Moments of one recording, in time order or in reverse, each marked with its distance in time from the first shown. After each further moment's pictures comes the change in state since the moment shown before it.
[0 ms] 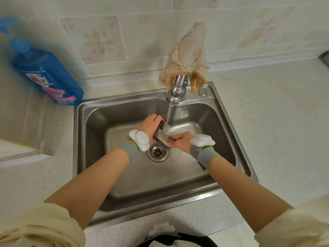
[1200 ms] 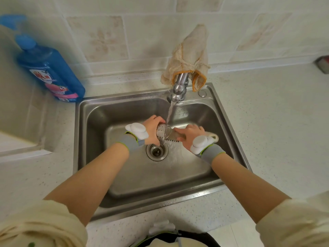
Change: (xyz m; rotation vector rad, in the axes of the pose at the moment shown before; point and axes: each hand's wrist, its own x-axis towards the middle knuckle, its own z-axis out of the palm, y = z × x) left_hand -0.002 0.006 -0.010 -0.108 -0.161 -0.107; right_hand 0.013 0.022 -0.018 -0.783 0.241 -0.222
